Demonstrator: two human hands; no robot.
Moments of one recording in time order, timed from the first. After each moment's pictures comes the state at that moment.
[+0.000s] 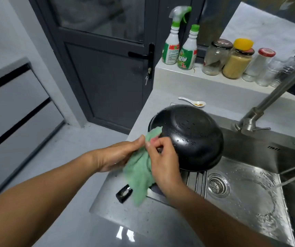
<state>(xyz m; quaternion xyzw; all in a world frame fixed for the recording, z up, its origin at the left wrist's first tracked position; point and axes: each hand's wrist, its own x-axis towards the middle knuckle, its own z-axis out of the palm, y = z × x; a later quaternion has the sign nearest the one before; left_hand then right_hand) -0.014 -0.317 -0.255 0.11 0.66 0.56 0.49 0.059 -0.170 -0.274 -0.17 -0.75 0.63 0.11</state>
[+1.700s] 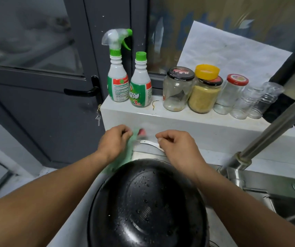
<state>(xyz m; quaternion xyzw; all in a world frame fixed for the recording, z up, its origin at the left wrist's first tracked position) -0.296 -0.097 -0.317 0.18 0.91 0.37 0.03 -0.152 0.071 -0.241 -0.20 -0.86 0.46 0.08</state>
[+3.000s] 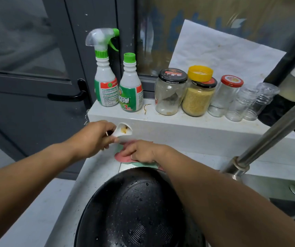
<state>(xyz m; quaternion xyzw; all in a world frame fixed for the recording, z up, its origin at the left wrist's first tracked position) -0.319 -0.118 -0.257 0.36 0.90 0.23 0.08 -0.262 0.070 -0.305 -0.02 -0.89 0.37 -0.26</state>
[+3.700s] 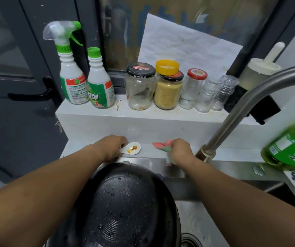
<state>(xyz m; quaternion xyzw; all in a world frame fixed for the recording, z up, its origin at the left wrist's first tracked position) -0.309 -0.010 -0.332 0.39 0.90 0.06 0.20 -0.172 0.203 -0.341 -0.41 -0.85 0.32 -0.04</state>
